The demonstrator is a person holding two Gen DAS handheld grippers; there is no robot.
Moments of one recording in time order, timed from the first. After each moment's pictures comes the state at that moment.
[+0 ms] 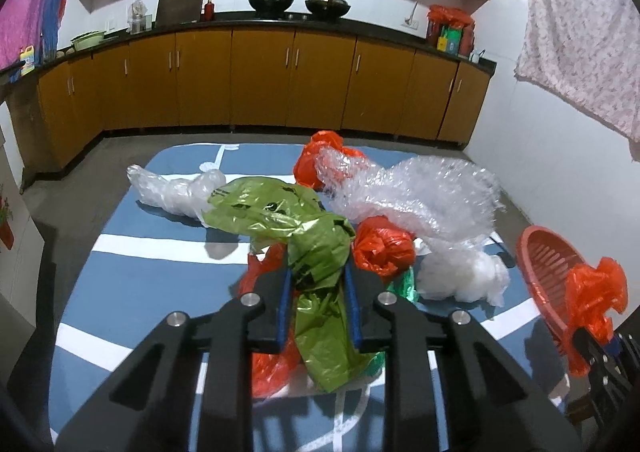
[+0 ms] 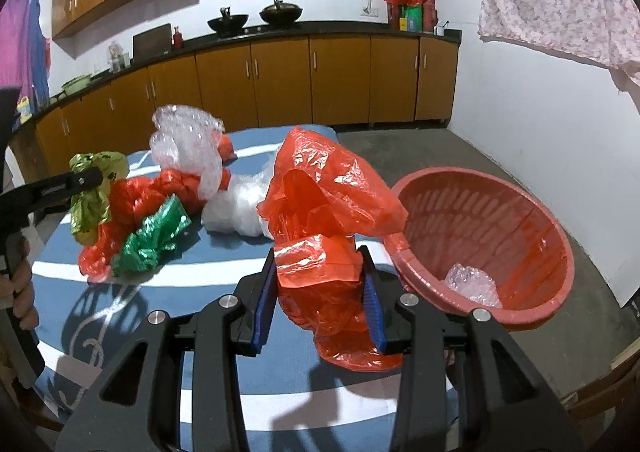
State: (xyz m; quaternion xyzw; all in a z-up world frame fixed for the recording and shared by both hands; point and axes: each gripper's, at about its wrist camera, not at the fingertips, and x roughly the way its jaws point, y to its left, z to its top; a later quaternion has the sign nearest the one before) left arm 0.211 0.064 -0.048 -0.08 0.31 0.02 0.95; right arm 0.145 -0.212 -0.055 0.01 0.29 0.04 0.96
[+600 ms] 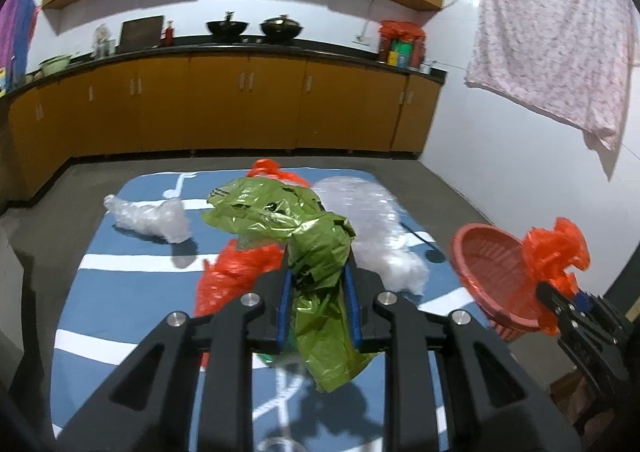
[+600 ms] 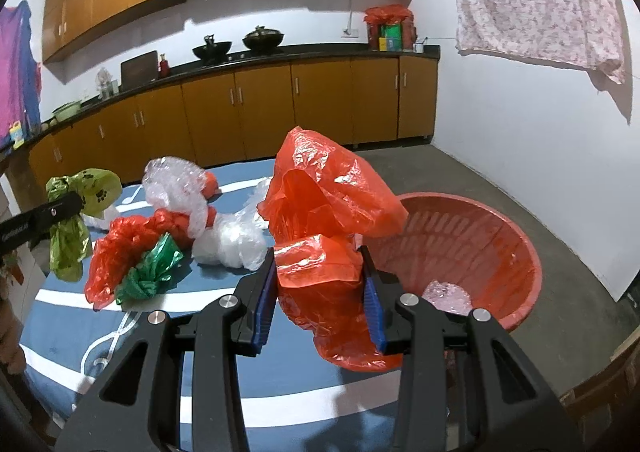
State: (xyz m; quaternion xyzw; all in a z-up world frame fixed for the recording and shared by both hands) left arm 0.162 0.022 -0.006 -0.06 0.27 -0.06 0.96; right arm 0.130 -0.241 -0.027 0.03 0.25 0.00 0.97
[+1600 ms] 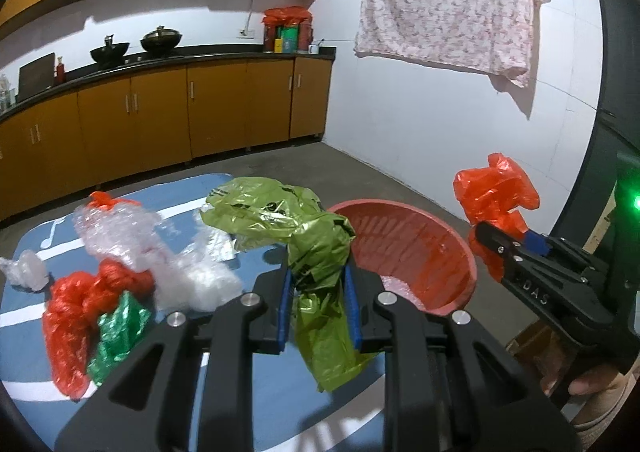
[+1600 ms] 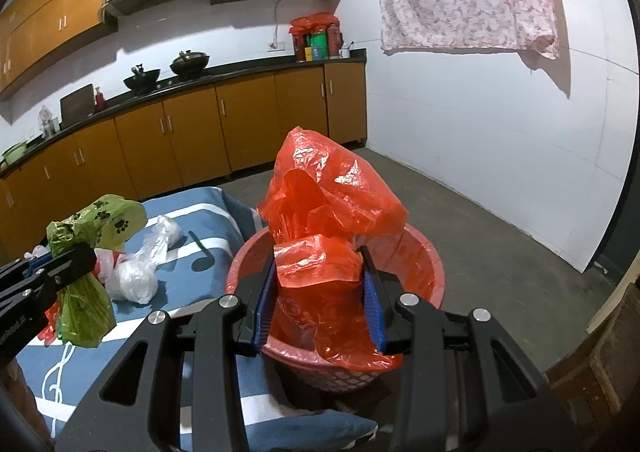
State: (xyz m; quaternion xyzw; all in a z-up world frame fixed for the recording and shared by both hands) left arm 0.175 -0.144 -0.009 0.01 0.27 -0.23 0.94; right arm 0.135 -0.341 -0.017 0.07 0.23 -0.10 0.96
